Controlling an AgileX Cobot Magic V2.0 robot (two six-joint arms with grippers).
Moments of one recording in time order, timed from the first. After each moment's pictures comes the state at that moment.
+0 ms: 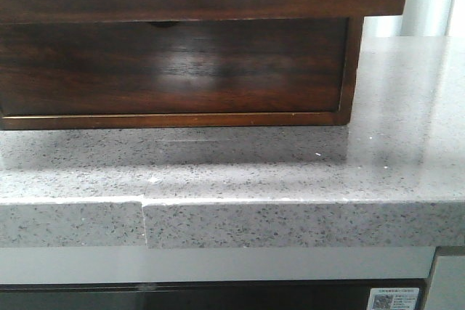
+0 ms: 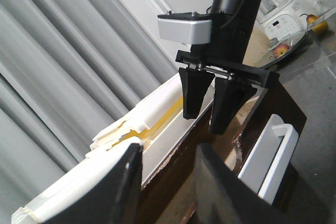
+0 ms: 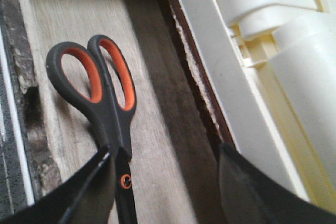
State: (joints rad) left arm -1.02 0.24 -0.51 0.86 0.18 -0.09; right arm 0.67 1.34 -1.39 0.10 0.66 -0.78
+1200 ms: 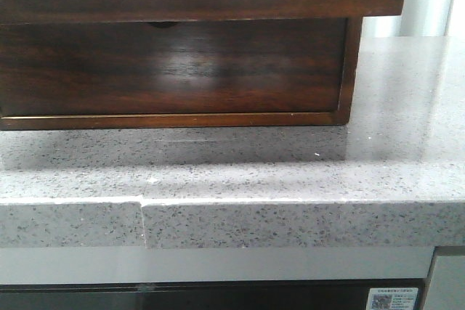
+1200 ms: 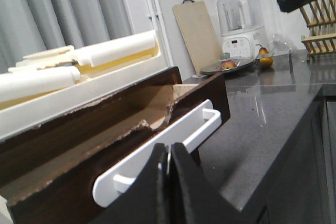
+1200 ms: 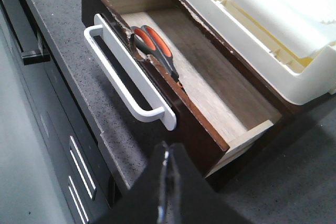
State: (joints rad) left arm -1.02 0.10 -0.38 0.37 0.28 -0.09; right arm 0.67 0.62 -1.07 0.14 0.88 -0.48
